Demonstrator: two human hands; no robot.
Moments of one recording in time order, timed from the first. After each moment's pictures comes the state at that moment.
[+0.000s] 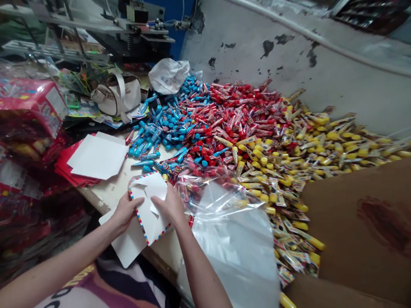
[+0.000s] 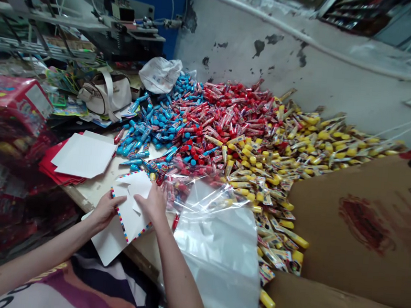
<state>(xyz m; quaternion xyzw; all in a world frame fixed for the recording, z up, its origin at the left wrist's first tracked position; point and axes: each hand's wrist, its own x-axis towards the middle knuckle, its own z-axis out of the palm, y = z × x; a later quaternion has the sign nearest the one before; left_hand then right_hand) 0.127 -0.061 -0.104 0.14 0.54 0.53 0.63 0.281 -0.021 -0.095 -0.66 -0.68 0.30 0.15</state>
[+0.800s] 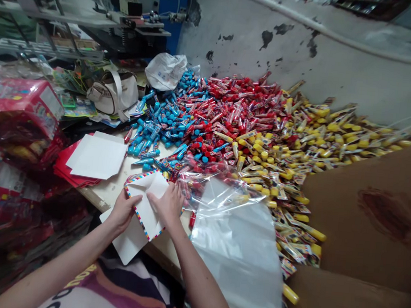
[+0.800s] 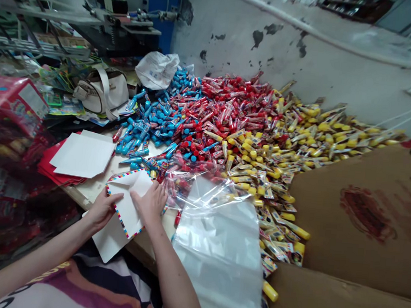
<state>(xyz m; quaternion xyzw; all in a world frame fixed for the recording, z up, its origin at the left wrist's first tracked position) 0.123 -0.062 -0.085 0.15 0.51 0.56 0.63 0.253 -0.034 -0.093 -0.74 -0.63 0.18 0.15</state>
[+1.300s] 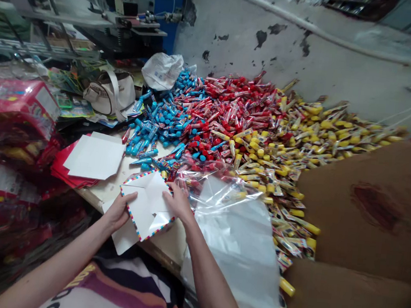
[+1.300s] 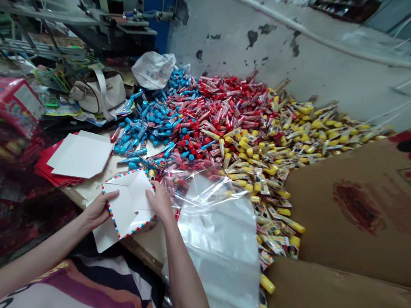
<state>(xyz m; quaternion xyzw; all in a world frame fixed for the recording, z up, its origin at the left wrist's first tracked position) 0.112 -0.060 -0.092 0.08 0.49 0.52 0.70 0.300 -0.022 -0.105 -0.62 -0.64 0.38 0.25</state>
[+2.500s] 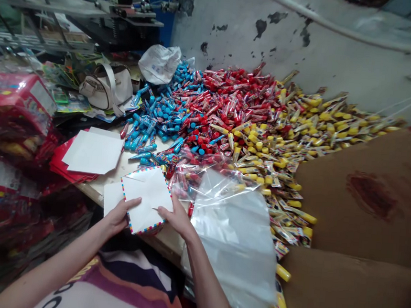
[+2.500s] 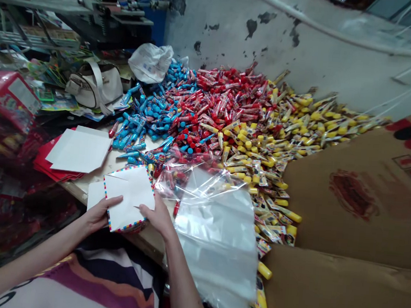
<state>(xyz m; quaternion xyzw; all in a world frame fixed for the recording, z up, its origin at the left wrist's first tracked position) 0.112 -0.088 -0.102 0.06 0.50 0.43 0.75 0.313 -0.087 -0.114 -0.54 -0.56 0.55 0.32</state>
